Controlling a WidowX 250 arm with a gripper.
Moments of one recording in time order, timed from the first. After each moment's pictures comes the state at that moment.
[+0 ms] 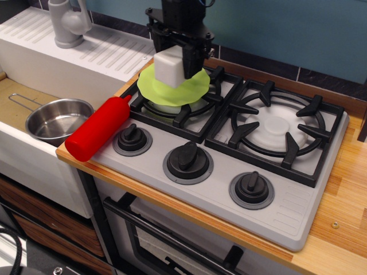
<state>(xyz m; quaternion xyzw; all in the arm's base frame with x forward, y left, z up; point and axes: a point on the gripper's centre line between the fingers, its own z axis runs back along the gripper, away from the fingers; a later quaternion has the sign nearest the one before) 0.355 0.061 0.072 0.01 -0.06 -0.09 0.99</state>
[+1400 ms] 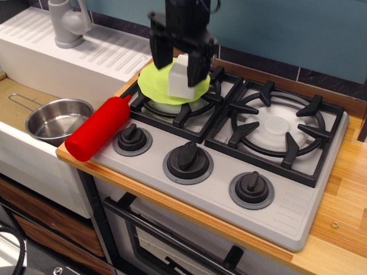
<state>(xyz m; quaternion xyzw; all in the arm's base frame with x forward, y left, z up) 0.339 0.051 0.086 0.02 -0.02 -0.09 1.00</state>
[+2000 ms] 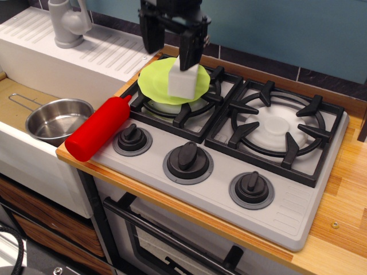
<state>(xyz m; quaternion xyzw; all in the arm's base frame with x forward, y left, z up) 0.333 0.052 0.107 0.02 -0.01 -0.10 0.99</state>
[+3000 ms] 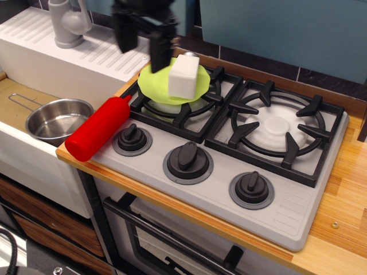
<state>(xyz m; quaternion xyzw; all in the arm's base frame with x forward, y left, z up) 0.299 0.076 0.114 0.04 -0.02 -0.12 0.99</state>
